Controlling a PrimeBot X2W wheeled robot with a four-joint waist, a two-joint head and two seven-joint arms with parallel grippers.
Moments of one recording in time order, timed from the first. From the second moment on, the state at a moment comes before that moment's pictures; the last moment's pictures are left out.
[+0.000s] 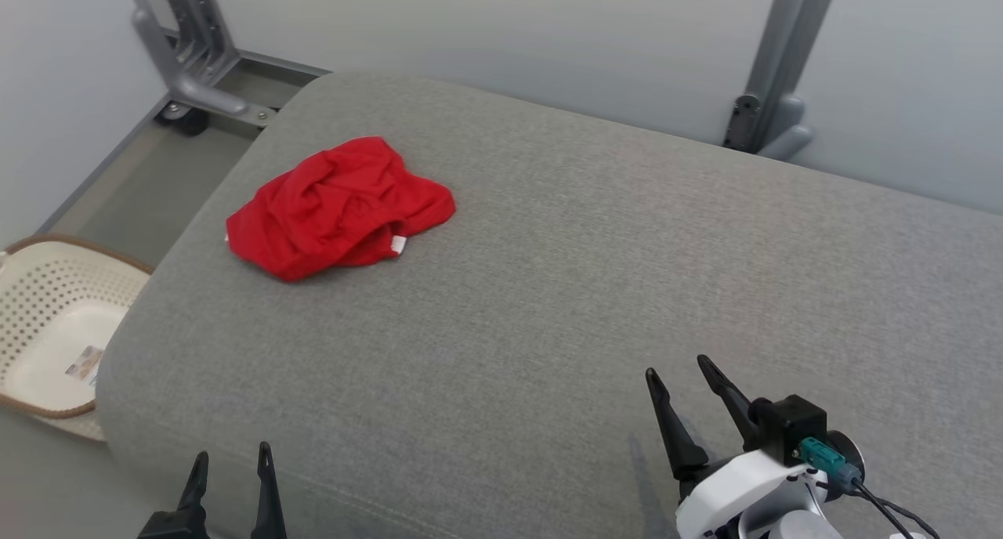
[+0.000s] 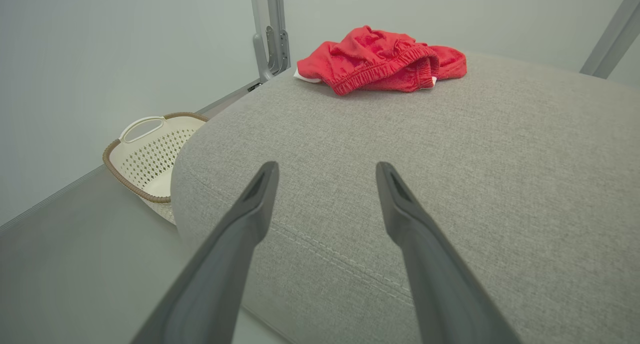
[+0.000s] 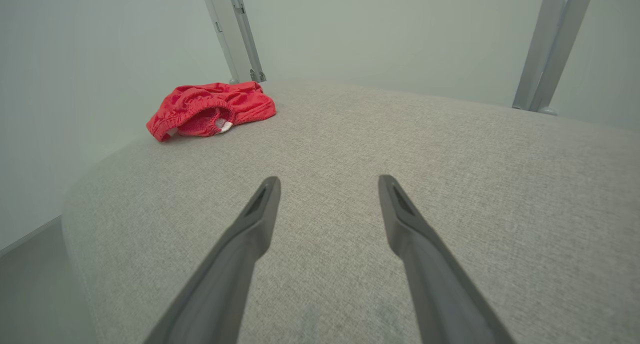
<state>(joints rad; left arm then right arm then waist) 0.09 0.05 0.03 0.32 -0.12 -0.01 -0.26 -0.09 -0.05 0.22 0.36 0.20 0.13 -0.26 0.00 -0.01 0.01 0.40</state>
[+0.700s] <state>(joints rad) -0.23 0.10 0.12 0.47 -0.21 -0.10 -0.26 -0.19 -0.15 0.23 0.31 0.15 0.13 -0.26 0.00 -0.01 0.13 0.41</state>
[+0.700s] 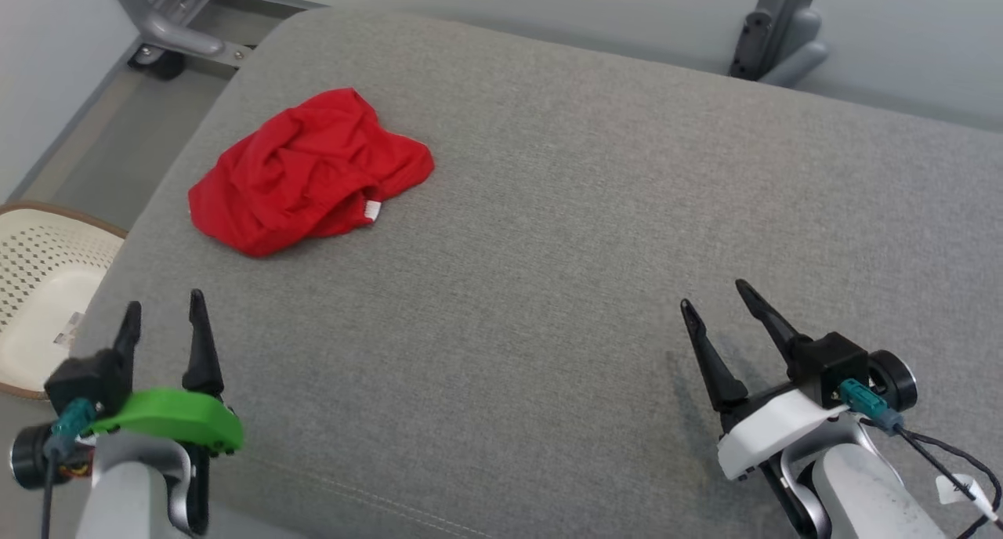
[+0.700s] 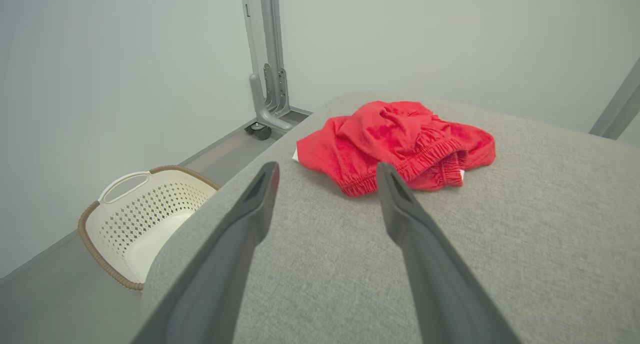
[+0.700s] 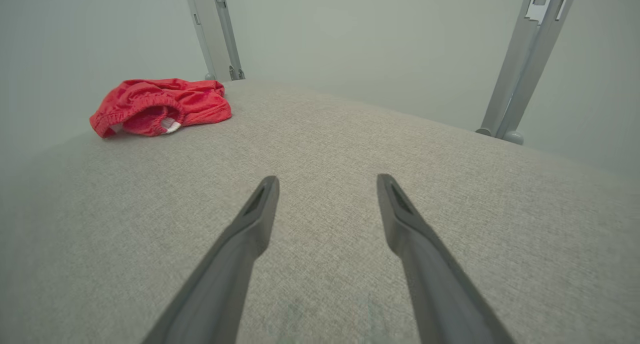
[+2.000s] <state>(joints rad) -0.64 0.24 0.09 0.75 -0.13 -0.10 -0.26 -0.23 -0.19 0.17 0.27 0.16 0.13 -0.26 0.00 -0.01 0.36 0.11</state>
